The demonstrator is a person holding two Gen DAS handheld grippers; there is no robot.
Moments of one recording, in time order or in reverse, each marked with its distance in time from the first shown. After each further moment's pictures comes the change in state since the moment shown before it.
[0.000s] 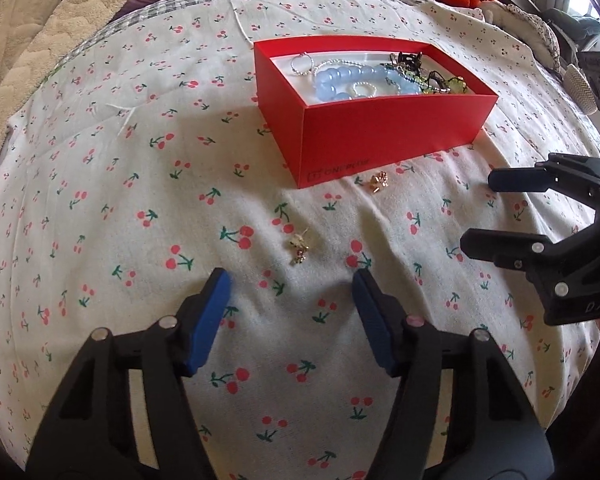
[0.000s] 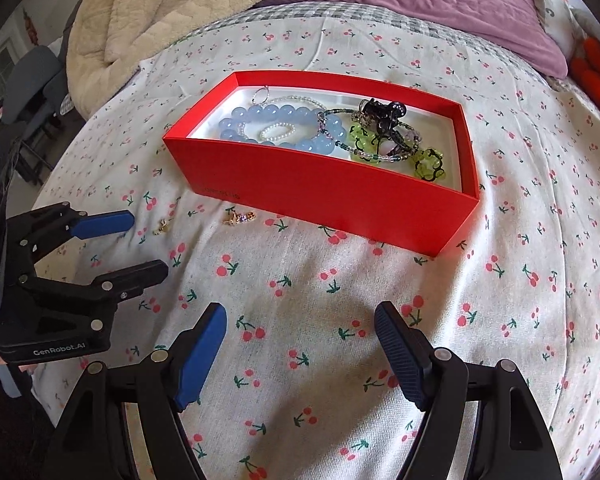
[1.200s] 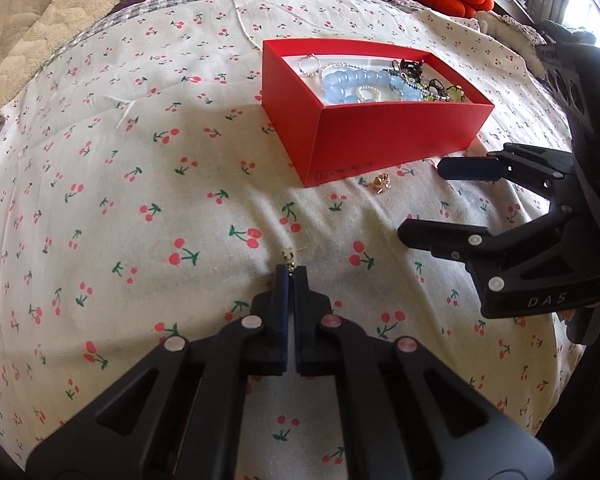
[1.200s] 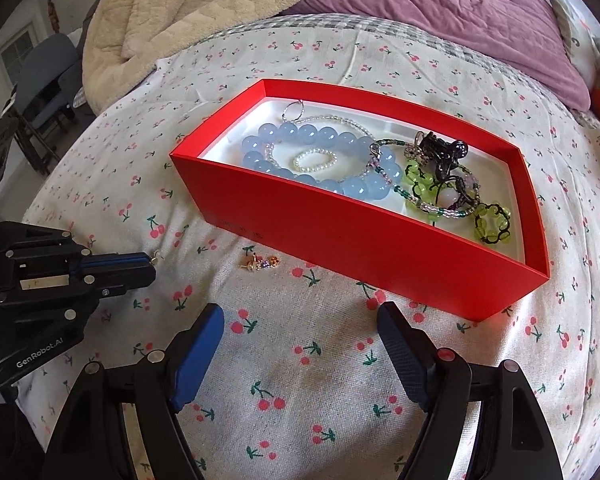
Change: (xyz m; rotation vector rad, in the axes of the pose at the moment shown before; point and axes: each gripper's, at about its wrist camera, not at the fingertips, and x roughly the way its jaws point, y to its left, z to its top) left arm -0.003 0.015 -0.004 -0.026 -0.005 -0.066; right arm 0.028 0.020 0.024 -0.078 -0.064 0.025
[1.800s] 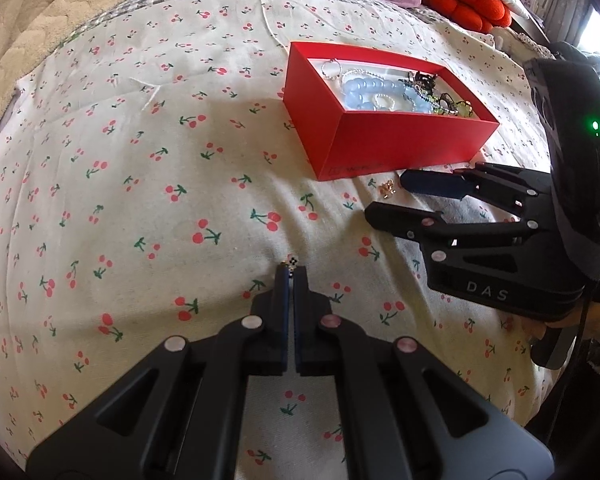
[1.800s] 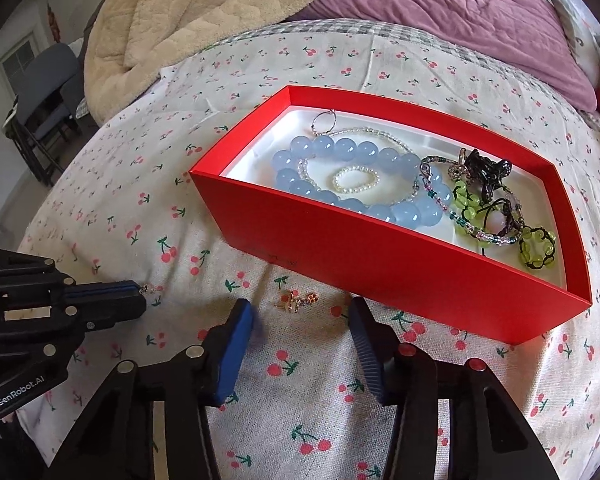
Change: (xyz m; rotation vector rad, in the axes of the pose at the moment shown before) left arm -0.012 0.010 -0.004 -0.083 0.019 -0.003; right arm 0.014 0.015 0.011 0.023 -0.033 0.016
